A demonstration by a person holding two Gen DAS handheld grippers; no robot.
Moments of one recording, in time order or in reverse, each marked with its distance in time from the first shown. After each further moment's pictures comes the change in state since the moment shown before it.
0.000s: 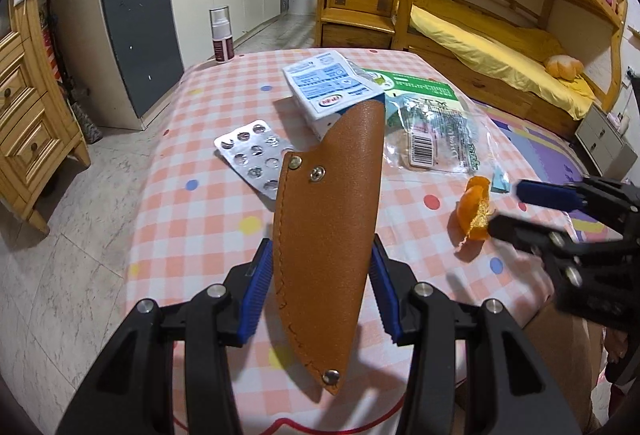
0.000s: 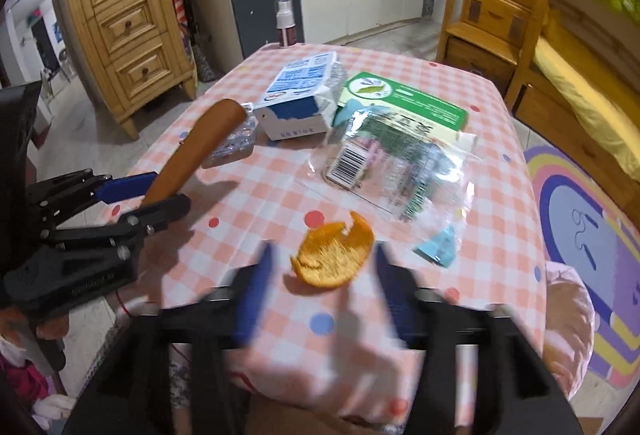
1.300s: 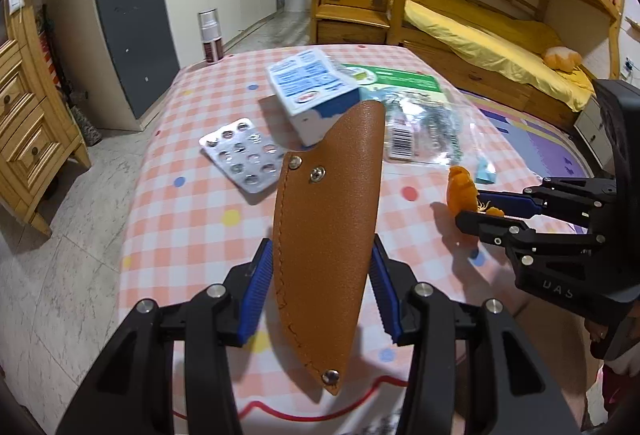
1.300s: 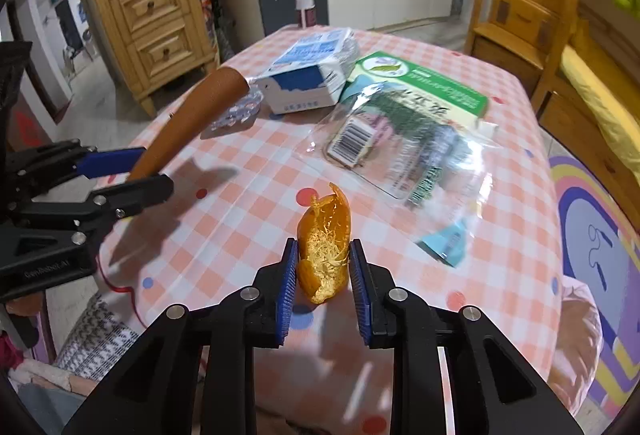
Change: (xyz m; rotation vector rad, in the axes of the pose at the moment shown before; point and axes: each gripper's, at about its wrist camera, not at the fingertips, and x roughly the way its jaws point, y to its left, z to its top) left arm -0.005 -0.024 -0.001 0.035 0.019 0.006; right arm 0.018 -0.015 -0.012 -0.074 0.014 0.070
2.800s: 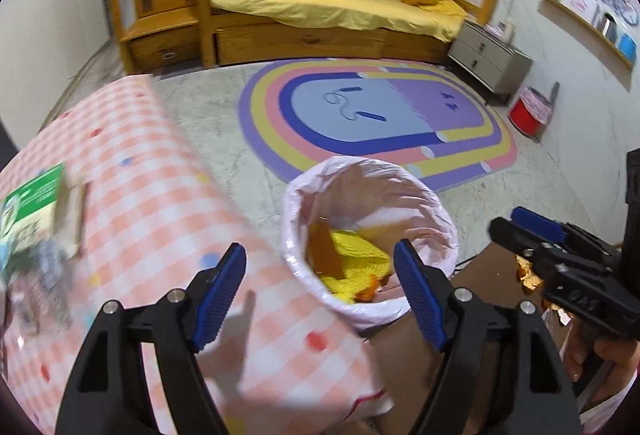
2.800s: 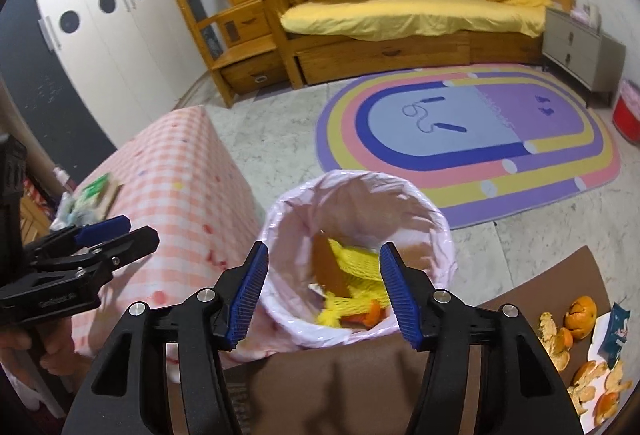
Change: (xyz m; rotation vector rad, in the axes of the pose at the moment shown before) left arm 0.071 -0.283 0.057 0.327 0.057 -0.364; right arm -0.148 -0.235 -0.174 0.740 -0.210 -0.375
